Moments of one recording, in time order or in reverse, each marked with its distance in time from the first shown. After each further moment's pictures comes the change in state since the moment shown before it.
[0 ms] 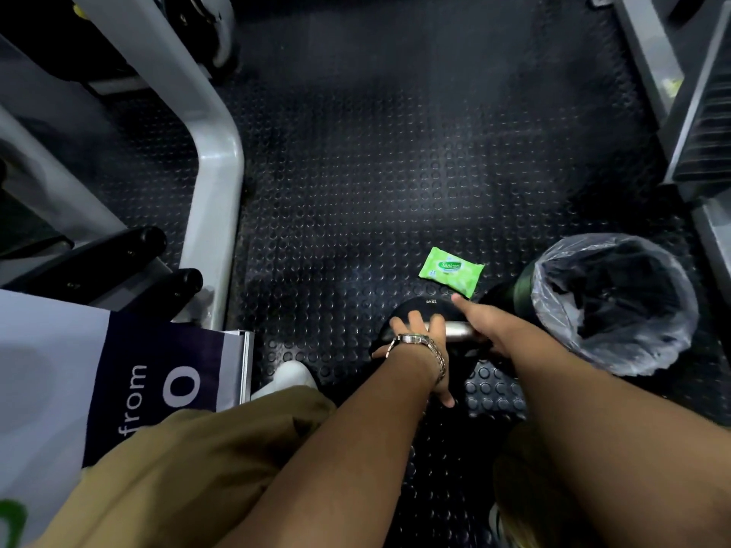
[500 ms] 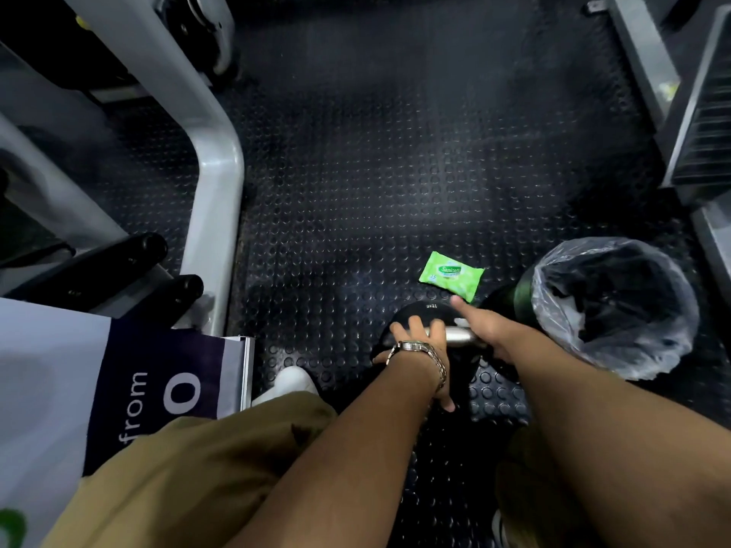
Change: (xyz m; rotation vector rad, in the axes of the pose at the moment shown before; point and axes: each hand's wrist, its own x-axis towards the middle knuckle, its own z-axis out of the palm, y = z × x) left_hand 0.005 0.001 0.005 0.021 0.045 0.005; right_hand -0.026 -0.009 -0.002 -0.079 -0.029 -0.099
